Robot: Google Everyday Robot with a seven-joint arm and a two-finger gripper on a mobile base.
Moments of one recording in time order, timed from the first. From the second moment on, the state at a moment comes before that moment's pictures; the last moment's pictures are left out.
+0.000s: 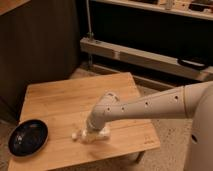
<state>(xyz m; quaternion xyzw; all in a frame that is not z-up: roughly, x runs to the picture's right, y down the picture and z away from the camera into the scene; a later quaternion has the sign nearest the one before) -0.094 0.211 0.752 -0.31 -0.19 0.05 0.93</state>
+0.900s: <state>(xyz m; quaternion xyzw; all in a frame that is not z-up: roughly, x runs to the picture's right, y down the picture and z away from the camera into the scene) -0.102 0.231 0.775 -0.34 -0.18 0.04 0.92</state>
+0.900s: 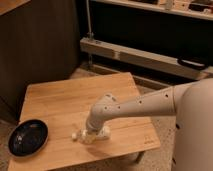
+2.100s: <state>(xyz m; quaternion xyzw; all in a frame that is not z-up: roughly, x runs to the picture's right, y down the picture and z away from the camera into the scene) -0.166 0.222 0.789 -0.38 -0.21 0.02 0.90</state>
